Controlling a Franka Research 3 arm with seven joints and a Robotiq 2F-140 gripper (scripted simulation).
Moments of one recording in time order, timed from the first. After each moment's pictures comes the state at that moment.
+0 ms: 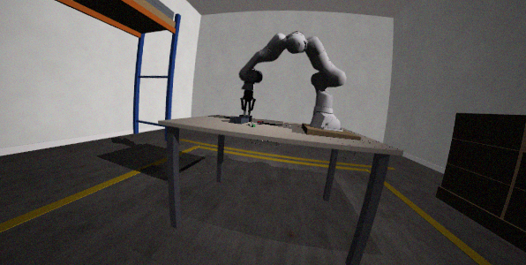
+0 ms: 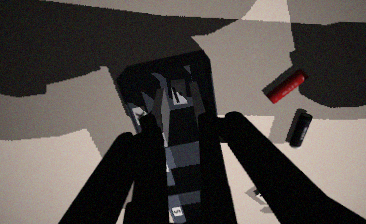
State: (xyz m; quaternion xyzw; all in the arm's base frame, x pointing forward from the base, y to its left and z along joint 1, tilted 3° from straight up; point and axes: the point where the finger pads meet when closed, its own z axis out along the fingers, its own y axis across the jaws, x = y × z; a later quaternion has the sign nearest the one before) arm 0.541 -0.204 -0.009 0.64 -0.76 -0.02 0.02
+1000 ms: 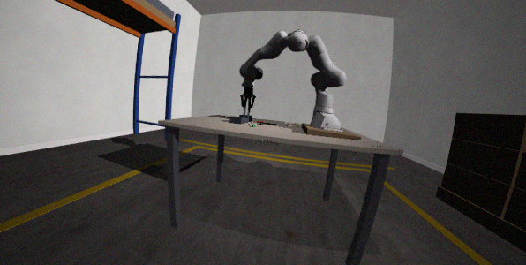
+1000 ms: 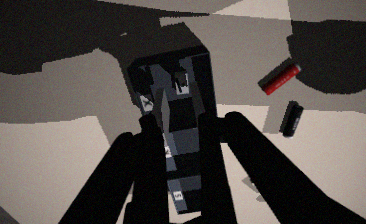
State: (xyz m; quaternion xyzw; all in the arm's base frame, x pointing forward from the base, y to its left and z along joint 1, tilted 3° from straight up) arm 0.546 -0.204 0.017 0.65 -0.76 -0.02 0.02
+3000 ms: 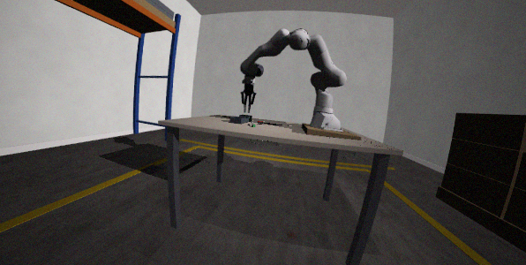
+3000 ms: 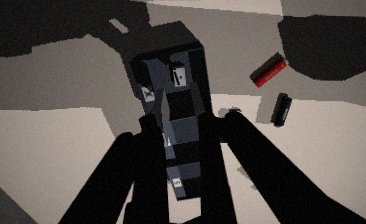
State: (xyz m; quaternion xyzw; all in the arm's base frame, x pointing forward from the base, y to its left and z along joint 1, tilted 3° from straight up) arm 0.546 -0.203 0.042 0.65 -0.76 -0.02 0.02
